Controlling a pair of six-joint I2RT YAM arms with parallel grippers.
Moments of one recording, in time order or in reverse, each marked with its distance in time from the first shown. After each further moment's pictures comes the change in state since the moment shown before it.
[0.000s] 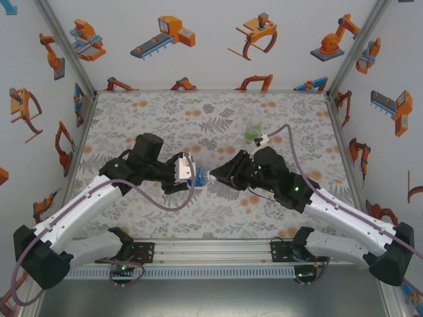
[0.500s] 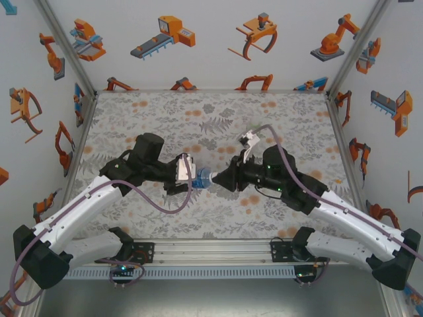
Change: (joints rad) left arm -0.013 -0.002 0.000 0.031 0.074 0.001; right arm 0.001 -0.054 0.029 0.031 -0.128 -0.709
